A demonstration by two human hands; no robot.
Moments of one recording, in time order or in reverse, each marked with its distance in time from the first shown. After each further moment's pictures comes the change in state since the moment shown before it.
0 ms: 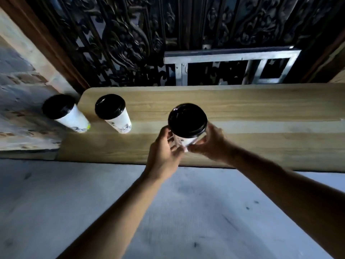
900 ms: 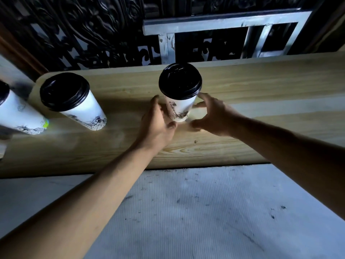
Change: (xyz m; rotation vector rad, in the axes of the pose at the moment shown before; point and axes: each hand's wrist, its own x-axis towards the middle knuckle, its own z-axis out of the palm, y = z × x) left_hand 0.103 -0.053 0.016 0.238 0.012 0.054; right_hand 0.073 0.053 0.004 -0.218 -0.004 0.124
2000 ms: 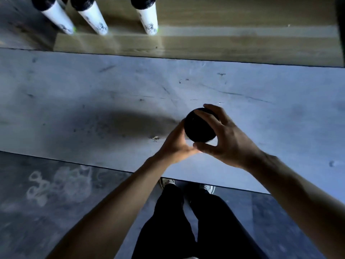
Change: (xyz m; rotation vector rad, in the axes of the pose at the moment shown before) left_hand -0.455 0.122 0.171 0.016 -0.311 -0.114; right_hand -0.469 0.154 -0.072 0.026 -0.143 -0.366
